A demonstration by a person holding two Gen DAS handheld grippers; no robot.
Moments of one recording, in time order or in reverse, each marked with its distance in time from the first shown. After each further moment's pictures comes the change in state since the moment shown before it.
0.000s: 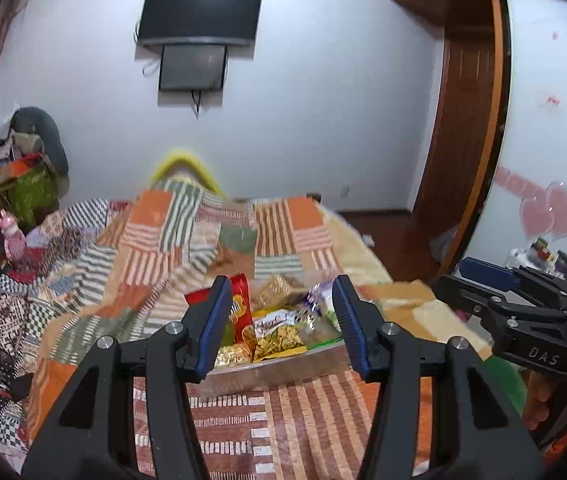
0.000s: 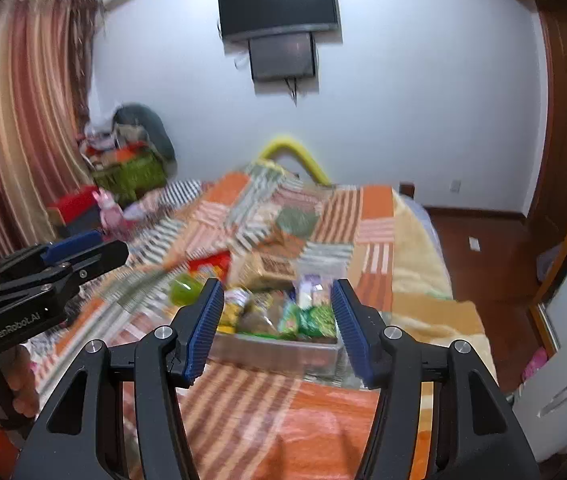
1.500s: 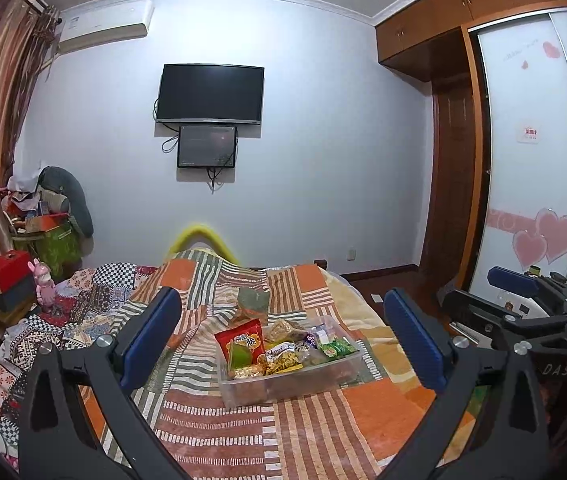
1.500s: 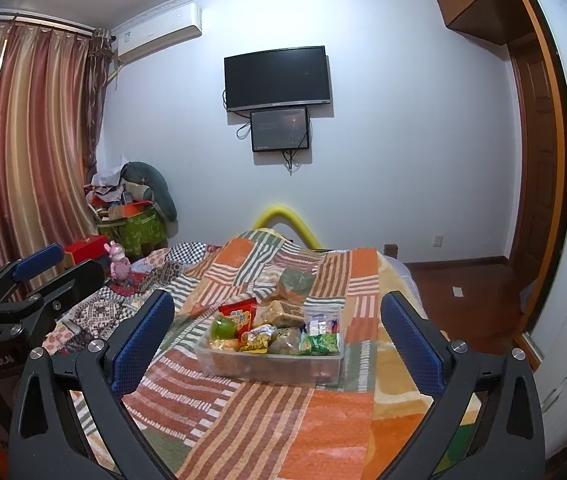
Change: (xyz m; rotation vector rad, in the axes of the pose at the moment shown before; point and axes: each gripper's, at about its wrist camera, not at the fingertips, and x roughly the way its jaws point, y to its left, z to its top) left arm -0.131 -0.029 -0.018 0.047 -0.253 0.055; right arm -0.085 0.035 -0.016 -0.014 -0.215 -0.049
